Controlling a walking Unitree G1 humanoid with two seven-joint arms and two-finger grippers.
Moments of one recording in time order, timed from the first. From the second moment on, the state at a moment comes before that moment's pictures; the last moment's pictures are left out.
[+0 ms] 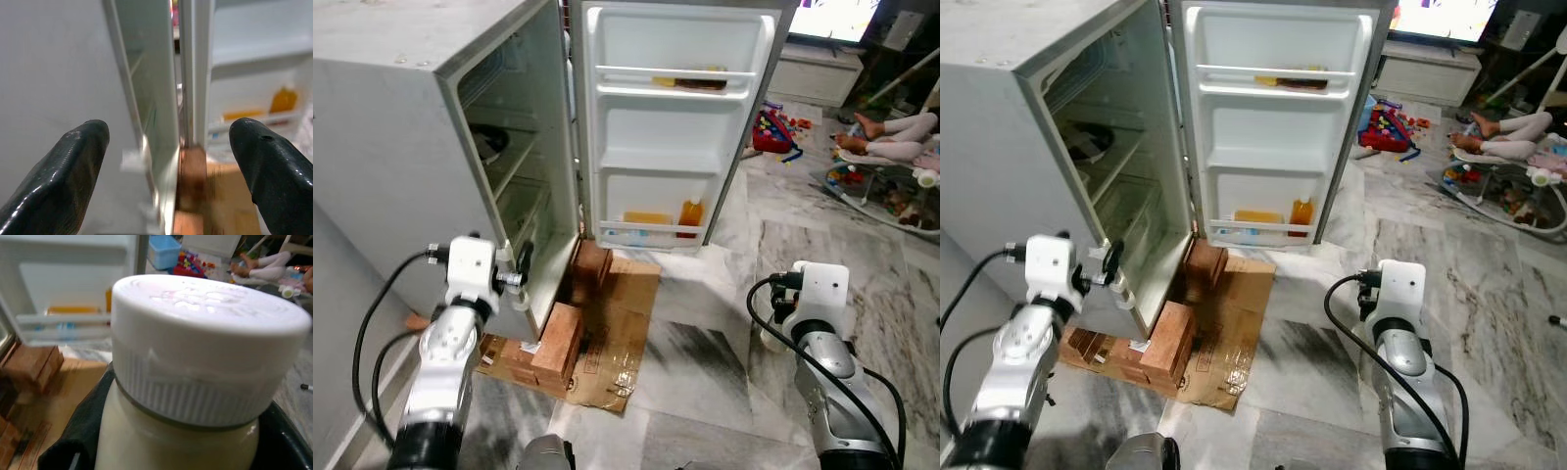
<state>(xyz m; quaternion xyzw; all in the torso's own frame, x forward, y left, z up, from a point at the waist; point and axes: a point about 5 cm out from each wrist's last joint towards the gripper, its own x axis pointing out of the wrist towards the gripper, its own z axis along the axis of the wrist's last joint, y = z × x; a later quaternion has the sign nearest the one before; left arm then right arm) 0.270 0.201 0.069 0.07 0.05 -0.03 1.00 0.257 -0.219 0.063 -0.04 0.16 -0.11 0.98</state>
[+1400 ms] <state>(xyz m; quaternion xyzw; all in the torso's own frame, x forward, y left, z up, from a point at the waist) 0.284 0.192 0.084 0.07 0.00 0.00 1.00 0.273 -0.206 0.075 -0.05 0.10 -0.07 0.99</state>
